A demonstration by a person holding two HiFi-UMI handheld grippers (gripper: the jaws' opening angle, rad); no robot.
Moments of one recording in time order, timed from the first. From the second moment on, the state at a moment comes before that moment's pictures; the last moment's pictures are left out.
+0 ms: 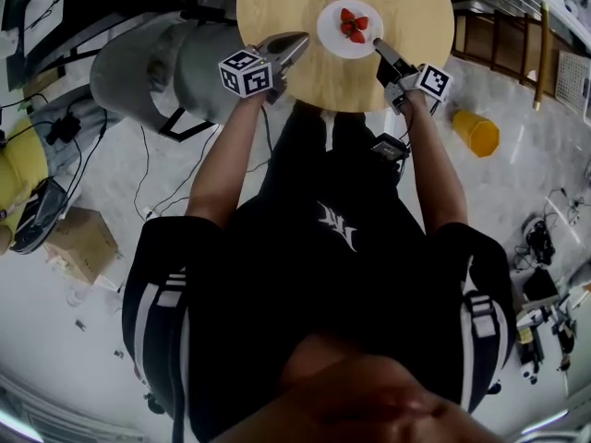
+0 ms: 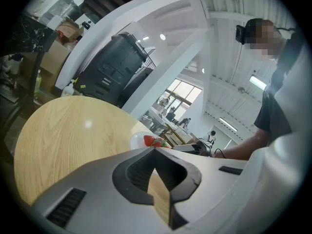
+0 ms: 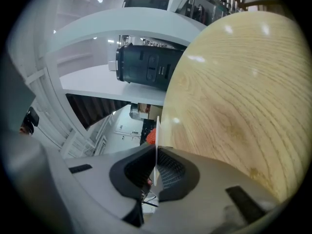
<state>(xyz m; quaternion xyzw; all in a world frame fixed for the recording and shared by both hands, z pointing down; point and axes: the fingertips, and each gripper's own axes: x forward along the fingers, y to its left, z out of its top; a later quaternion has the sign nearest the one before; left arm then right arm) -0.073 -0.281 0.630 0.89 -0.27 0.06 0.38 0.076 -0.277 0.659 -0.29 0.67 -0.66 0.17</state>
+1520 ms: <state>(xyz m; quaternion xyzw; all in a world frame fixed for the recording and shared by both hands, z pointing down) -0.059 -0.273 0.654 0.88 -0.25 0.07 0.39 0.073 -0.282 0.700 -0.32 0.67 -0.66 0.14</state>
